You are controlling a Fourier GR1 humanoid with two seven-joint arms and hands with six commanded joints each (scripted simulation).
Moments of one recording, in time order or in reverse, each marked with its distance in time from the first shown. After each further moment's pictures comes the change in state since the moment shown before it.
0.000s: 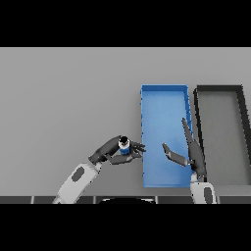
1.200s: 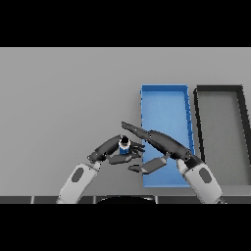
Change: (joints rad) left arm 0.015 -0.053 0.057 -0.028 -0.065 -0.100 0.036; right arm -0.466 -0.168 0.240 -0.232 -0.420 0.418 0.448
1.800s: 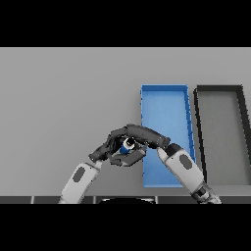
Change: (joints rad) left arm 0.018 -0.042 0.039 0.012 0.003 -0.061 0.064; right arm -0.206 0.140 0.069 0.212 0.013 0.044 0.064
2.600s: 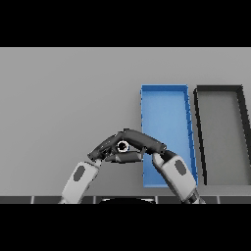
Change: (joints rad) left arm -0.009 -0.016 0.028 0.005 -0.030 -0.007 -0.106; right arm 0.091 0.148 -0.020 -0.031 0.004 0.010 -0.046
